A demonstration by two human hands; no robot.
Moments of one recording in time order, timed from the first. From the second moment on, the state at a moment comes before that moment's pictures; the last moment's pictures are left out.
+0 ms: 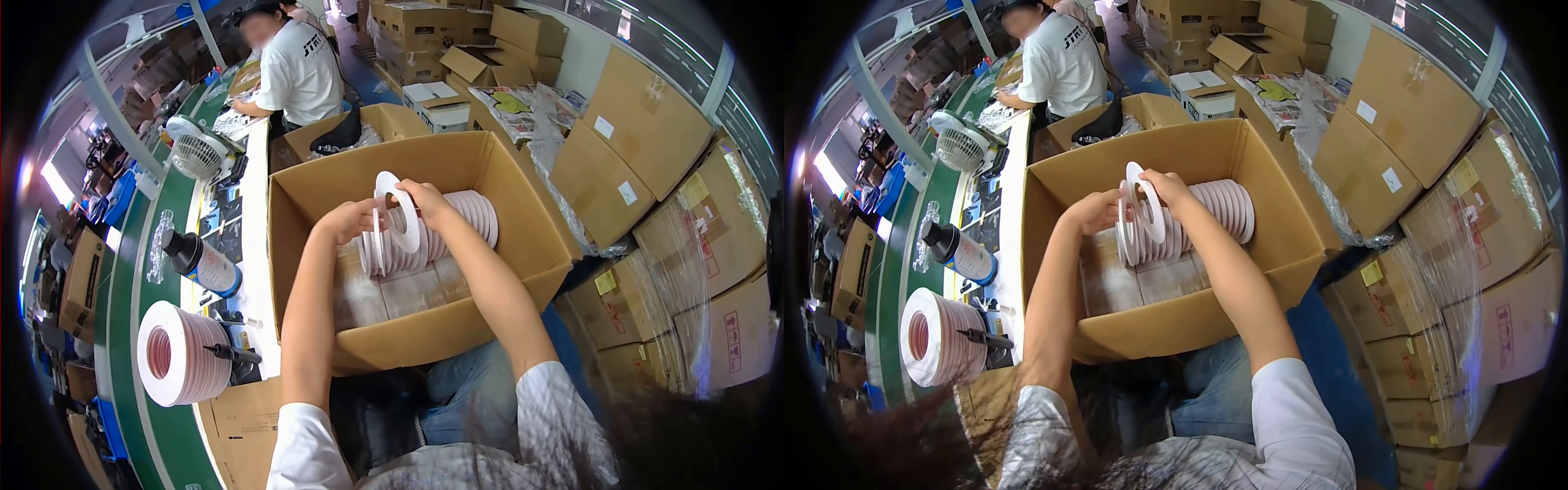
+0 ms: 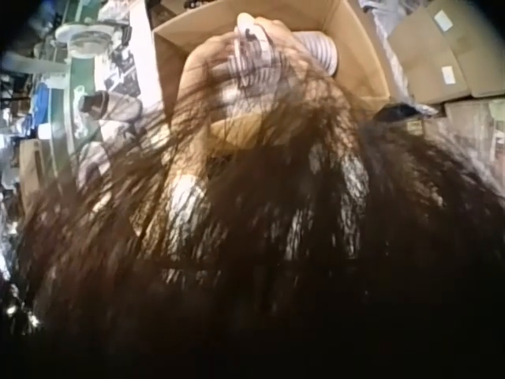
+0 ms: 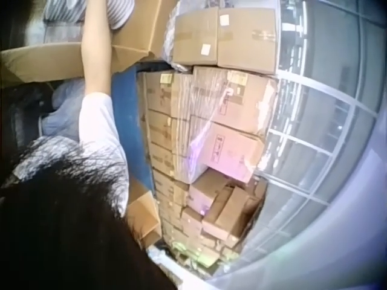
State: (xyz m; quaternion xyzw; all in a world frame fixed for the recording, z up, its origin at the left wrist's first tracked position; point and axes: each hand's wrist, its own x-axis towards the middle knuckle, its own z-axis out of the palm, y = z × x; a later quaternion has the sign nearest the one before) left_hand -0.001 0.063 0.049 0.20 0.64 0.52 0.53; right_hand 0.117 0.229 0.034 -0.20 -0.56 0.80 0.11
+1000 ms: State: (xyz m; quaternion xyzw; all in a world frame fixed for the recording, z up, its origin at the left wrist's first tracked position) left_hand -0.019 0.044 0.055 0.35 0.83 0.25 0.35; right_hand 0.136 0.231 0.049 -0.11 -0.92 0.26 0.27
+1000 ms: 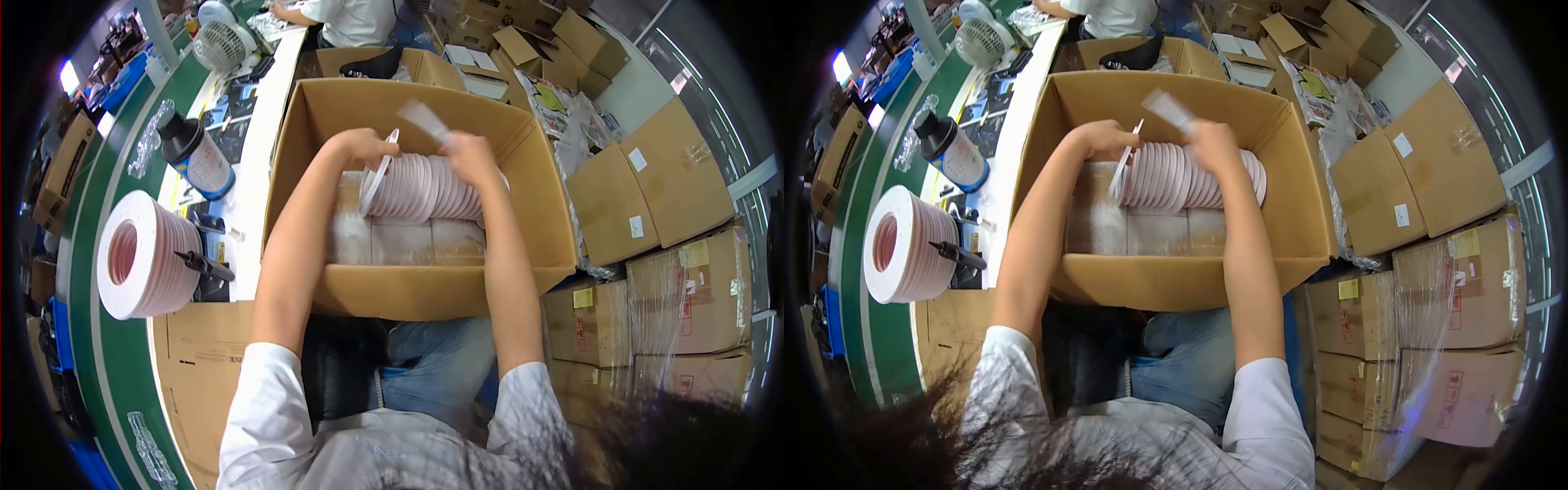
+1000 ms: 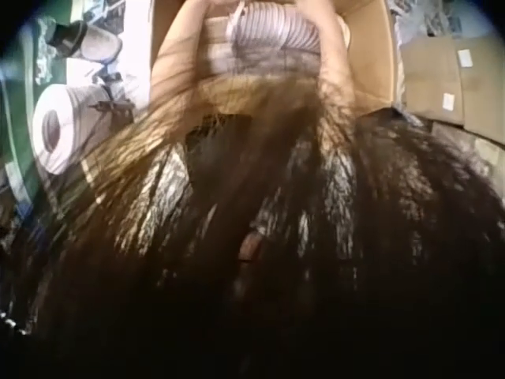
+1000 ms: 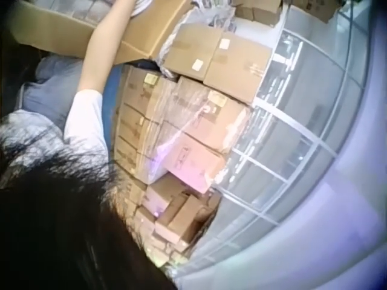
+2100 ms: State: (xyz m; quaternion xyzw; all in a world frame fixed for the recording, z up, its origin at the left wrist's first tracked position) left_hand -0.017 0.029 0.040 0.36 0.74 0.28 0.49; right_hand 0.139 0.234 0.069 -0.11 -0.91 0.34 0.24
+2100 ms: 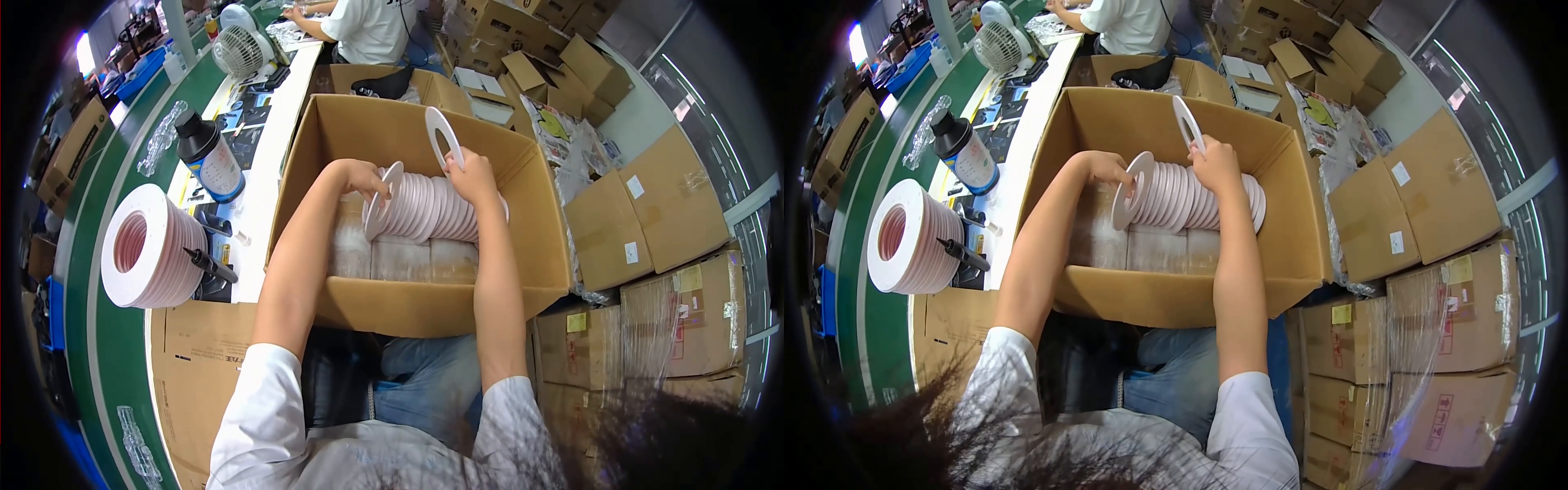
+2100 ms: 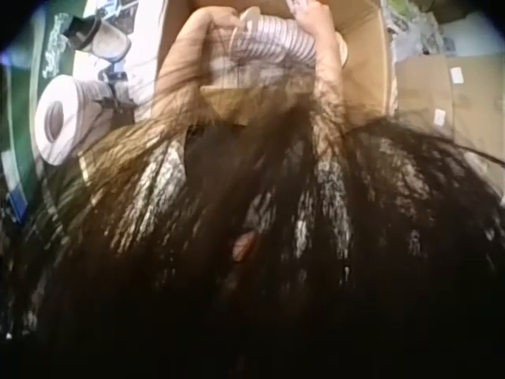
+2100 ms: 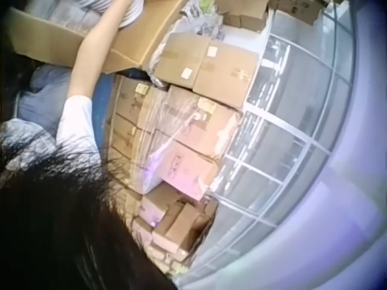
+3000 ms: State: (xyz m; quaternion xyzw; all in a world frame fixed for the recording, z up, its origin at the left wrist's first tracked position) left_hand 0.068 0.084 -0.053 0.45 0.69 -0.05 0.57; right_hand 0.142 0.235 0.057 -0.24 -0.91 0.28 0.18
